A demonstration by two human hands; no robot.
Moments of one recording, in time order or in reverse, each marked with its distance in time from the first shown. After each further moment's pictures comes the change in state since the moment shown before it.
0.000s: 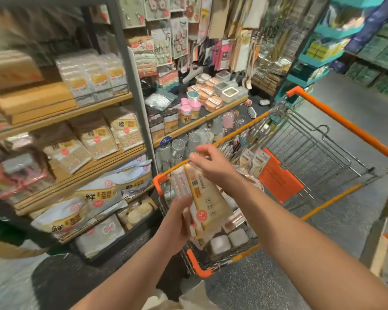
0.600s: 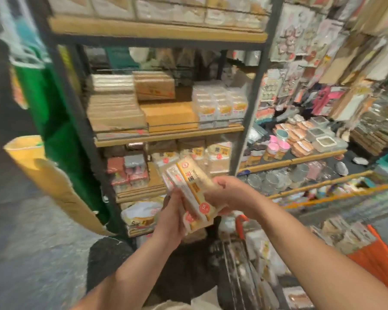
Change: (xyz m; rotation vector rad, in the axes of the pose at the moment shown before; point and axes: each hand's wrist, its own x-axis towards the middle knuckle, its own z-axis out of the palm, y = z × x) left_hand -0.050 0.141 -0.171 -0.279 0.456 0.457; right_hand 0.084 -0.097 0.176 -0.224 -0.592 -0.009
